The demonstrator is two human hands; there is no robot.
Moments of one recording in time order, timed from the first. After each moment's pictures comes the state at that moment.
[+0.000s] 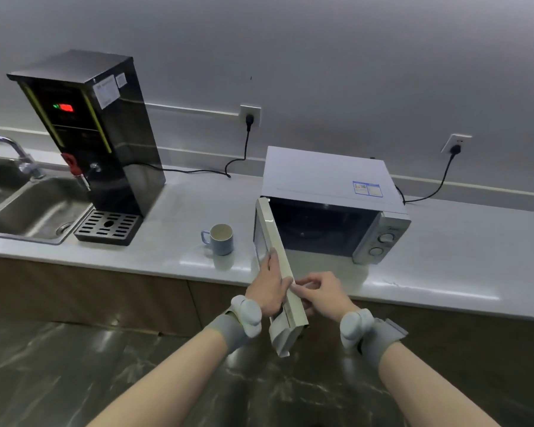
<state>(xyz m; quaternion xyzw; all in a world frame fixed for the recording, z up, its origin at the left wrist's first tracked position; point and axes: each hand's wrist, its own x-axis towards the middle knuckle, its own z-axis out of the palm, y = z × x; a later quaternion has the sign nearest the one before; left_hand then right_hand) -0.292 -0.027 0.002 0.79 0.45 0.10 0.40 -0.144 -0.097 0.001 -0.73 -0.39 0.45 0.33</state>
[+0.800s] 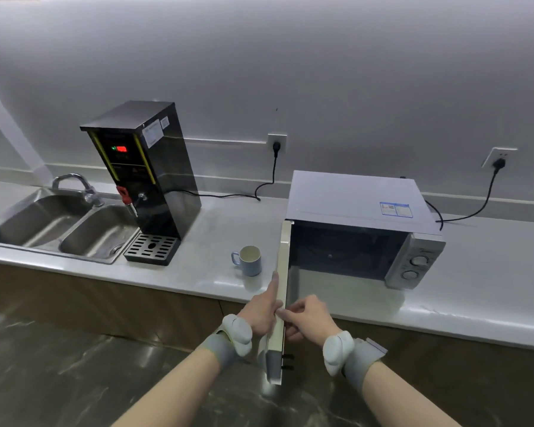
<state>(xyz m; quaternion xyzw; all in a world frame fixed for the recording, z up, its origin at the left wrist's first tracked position) -0.350 -0.019 0.027 0.79 0.46 -0.02 0.40 -0.206 -0.077 0.005 -0.70 -0.39 0.50 0.31</state>
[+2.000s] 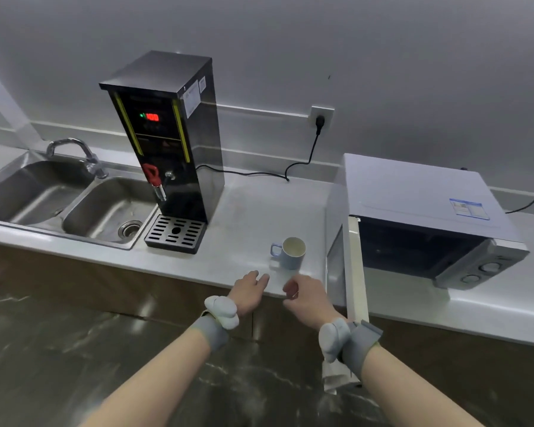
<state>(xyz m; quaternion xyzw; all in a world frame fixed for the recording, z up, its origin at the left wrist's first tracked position) -0.501 0.131 -0.035 0.66 0.58 0.03 0.47 -0.353 0.056 -0.007 -0.76 -0.54 0.34 0.16</state>
